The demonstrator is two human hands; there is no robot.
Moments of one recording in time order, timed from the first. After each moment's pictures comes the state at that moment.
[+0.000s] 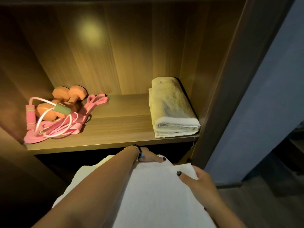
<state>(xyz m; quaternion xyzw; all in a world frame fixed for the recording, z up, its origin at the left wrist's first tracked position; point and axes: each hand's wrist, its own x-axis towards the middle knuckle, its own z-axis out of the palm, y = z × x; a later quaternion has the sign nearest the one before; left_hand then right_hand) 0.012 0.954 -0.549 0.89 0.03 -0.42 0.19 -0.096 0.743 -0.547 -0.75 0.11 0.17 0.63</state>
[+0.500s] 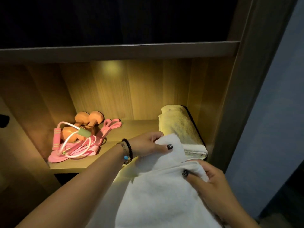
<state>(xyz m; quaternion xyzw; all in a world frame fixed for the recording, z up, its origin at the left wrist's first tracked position) -0.027 0.975 -0.394 0.84 -0.12 -0.17 0.50 -0.099 0.754 -0.441 -0.72 -0.16 0.01 0.67</state>
